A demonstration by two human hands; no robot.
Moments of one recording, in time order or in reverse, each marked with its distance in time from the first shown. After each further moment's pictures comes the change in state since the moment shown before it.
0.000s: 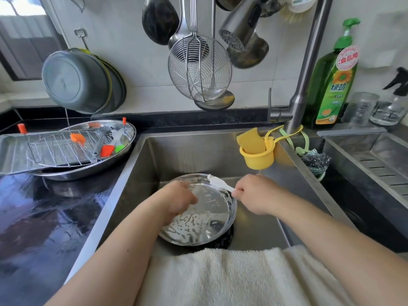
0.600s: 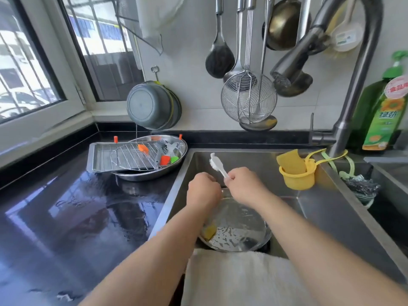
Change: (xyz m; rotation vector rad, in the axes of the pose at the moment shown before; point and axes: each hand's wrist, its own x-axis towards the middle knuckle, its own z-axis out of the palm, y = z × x) left_hand -0.029 0.011 -0.036 0.128 0.525 0.161; right_hand 0.005 -0.122 -0.009 0.321 0.159 -0.124
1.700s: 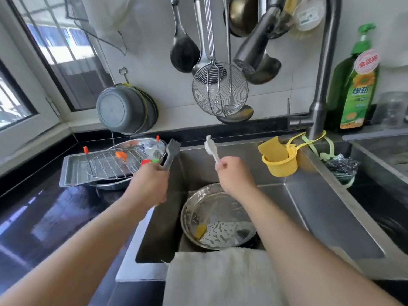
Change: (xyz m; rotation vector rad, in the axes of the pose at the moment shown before) left_hand -0.010 0.005 -0.081 -0.057 -0.055 -0.031; right_hand 0.012 0.025 -0.001 0.283 0.205 0.060
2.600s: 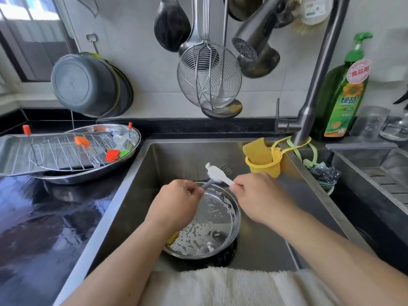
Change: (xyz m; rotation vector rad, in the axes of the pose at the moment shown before) left_hand -0.004 -0.003 0.102 0.193 -0.163 0.225; right_hand -0.016 0.060 -0.058 -0.558 -0.033 -0.076
